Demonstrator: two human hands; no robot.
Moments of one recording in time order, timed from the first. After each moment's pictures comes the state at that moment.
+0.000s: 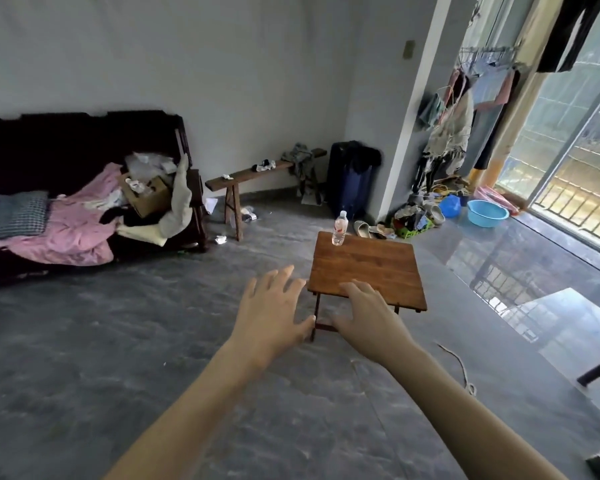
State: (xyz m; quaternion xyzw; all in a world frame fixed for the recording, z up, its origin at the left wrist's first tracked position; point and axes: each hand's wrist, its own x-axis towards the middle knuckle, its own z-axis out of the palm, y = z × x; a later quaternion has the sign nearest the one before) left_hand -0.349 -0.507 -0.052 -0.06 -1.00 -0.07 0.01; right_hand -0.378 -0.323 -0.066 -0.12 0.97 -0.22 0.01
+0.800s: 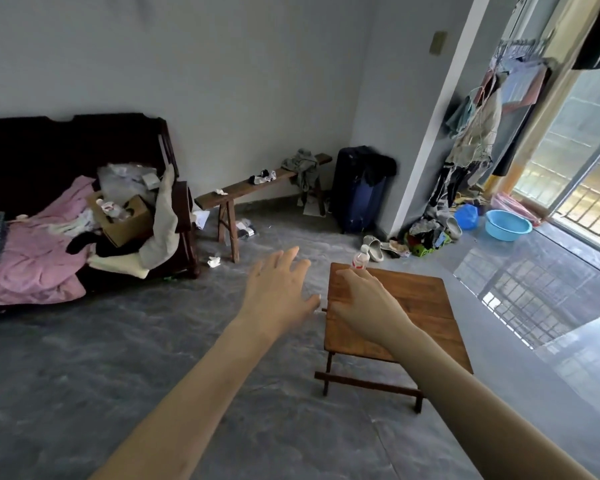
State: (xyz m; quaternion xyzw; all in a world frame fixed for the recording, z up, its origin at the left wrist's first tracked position) left_hand -0.689 -0.611 -0.046 -0.07 -0.99 -0.08 0.03; right_hand -0.710 -0.435 -0.063 -0.12 0.97 -0.20 0.04
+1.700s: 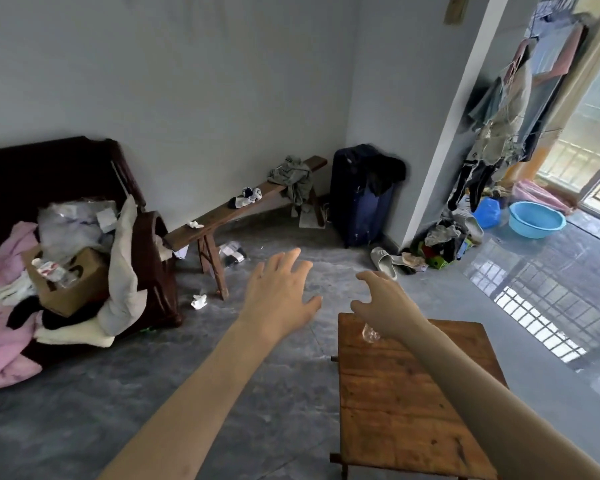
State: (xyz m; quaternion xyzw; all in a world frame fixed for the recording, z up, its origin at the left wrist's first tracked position) left_hand -1.077 -0.623 -0.066 -0.10 -0.99 -0.06 -0.01; right_hand -1.096 -0.418 -0.106 -0.03 0.96 -0.25 0.08
